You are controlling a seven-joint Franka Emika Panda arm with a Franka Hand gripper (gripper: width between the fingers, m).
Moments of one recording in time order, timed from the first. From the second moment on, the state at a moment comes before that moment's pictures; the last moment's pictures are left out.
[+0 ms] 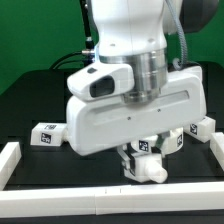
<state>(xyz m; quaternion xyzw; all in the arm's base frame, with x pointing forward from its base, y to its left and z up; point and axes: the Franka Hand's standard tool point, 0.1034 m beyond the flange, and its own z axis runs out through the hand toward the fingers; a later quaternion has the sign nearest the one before) 0.611 -0.007 0.055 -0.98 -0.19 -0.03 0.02</state>
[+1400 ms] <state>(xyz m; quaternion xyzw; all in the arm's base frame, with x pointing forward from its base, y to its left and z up) 0.520 -0.047 0.074 -1.00 -0.07 0.01 0.04</state>
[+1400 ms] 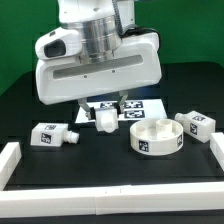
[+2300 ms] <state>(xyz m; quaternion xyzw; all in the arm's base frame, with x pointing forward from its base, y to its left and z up) 0.486 -0.063 0.050 -1.00 0.00 0.02 0.03</state>
